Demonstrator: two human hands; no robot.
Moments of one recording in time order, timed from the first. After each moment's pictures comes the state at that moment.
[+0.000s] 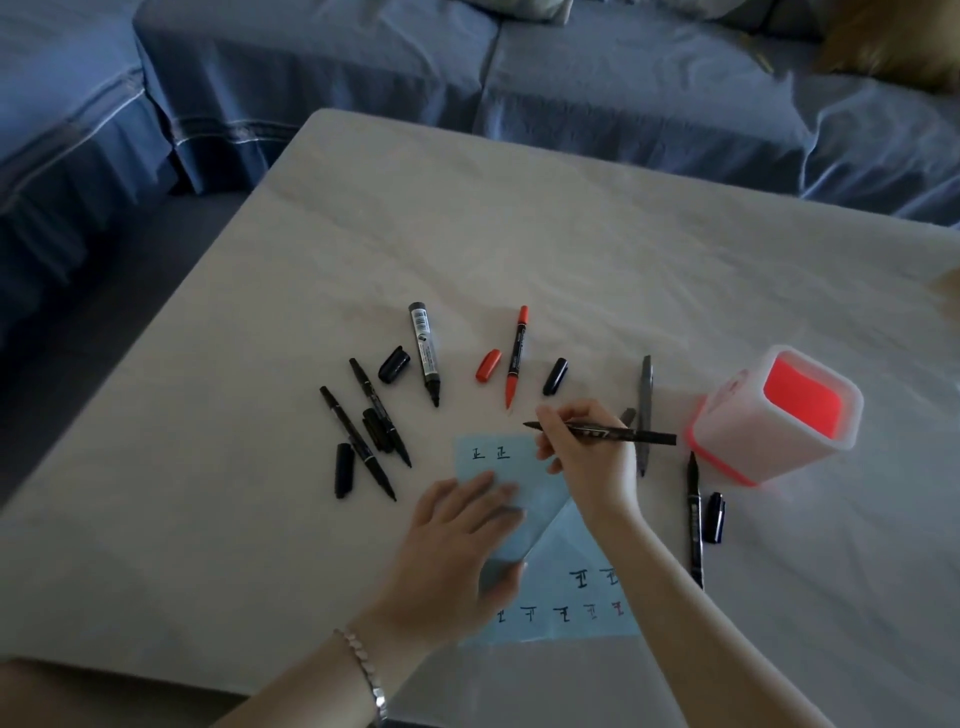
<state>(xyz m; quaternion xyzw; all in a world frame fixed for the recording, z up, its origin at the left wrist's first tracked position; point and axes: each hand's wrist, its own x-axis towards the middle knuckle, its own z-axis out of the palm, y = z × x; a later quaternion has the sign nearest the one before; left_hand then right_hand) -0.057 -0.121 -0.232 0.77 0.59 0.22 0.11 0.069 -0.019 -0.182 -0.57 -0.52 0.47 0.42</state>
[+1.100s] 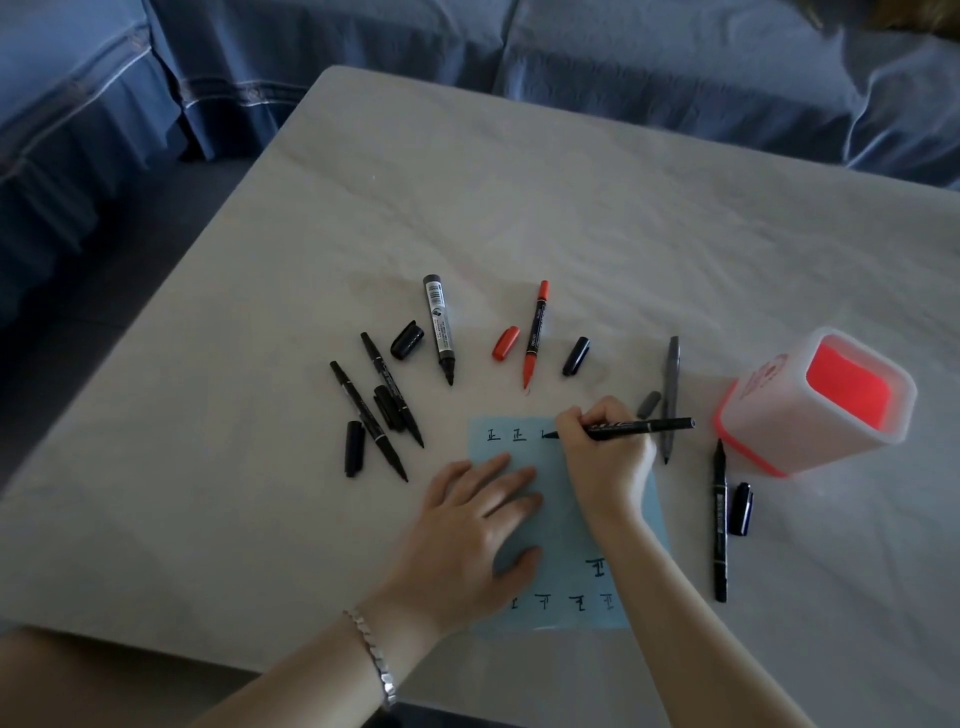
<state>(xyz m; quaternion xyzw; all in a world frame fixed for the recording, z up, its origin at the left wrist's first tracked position) -0.058 -0.120 -0.228 0.76 0.60 0.21 0.14 0.064 -0.020 -0.213 -0.65 -0.56 0.28 0.44</state>
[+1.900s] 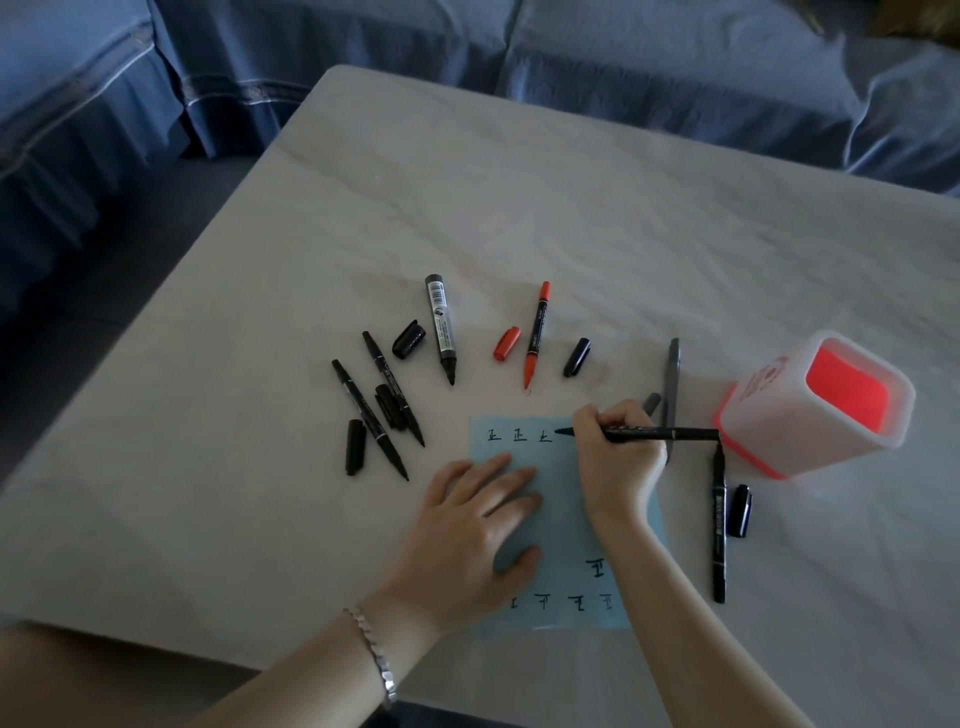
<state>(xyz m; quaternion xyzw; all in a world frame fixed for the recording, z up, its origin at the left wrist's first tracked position) -0.058 -0.120 -0.229 0.77 0.59 0.22 0.12 0.068 -0.017 -0.215 -0.66 -0.50 0.30 0.48</state>
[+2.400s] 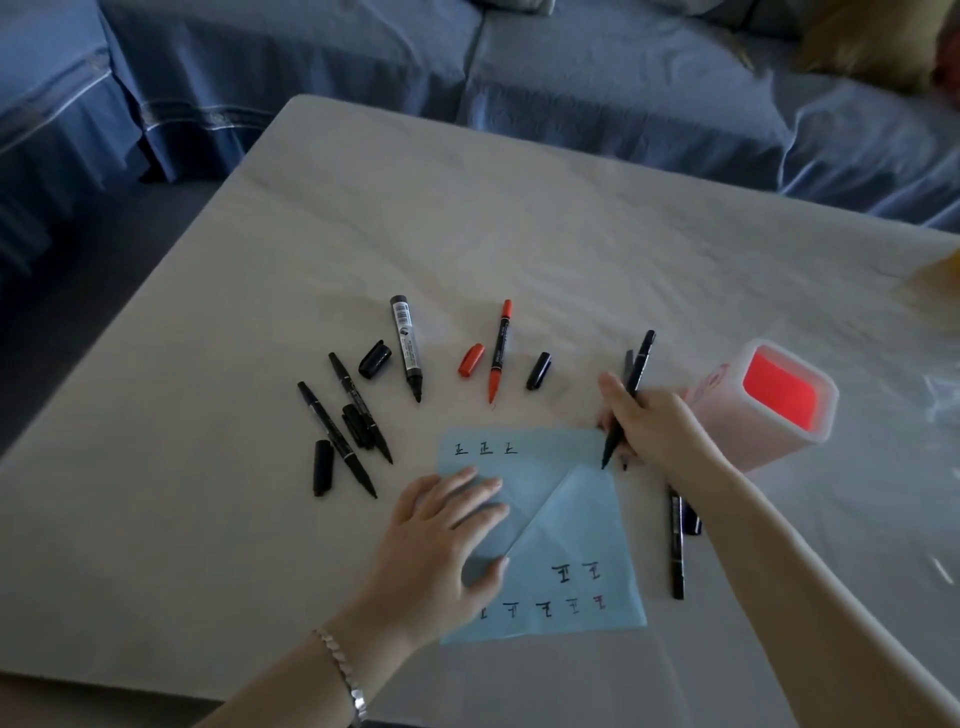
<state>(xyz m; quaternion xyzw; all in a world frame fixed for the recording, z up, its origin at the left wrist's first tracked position) -0.057 -0.120 -0.231 0.77 0.59 0.21 0.11 0.128 0.024 -0.154 -0.68 -0.59 0.39 0.18</state>
